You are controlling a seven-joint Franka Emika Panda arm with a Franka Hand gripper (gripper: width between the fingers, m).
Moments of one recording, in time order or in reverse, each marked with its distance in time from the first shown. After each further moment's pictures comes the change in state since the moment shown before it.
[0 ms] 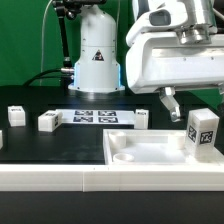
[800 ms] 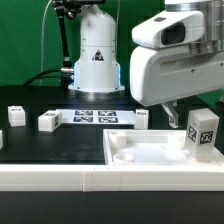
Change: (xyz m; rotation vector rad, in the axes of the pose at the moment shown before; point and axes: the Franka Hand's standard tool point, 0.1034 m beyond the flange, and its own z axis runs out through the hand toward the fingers) arm -0.011 -0.005 -0.003 0.154 -0.561 0.028
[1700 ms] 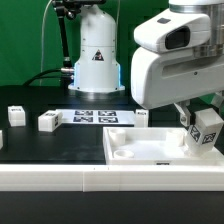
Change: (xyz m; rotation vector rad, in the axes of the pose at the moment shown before) arm 0.008 0.005 -0.001 -0.002 -0.021 -0.005
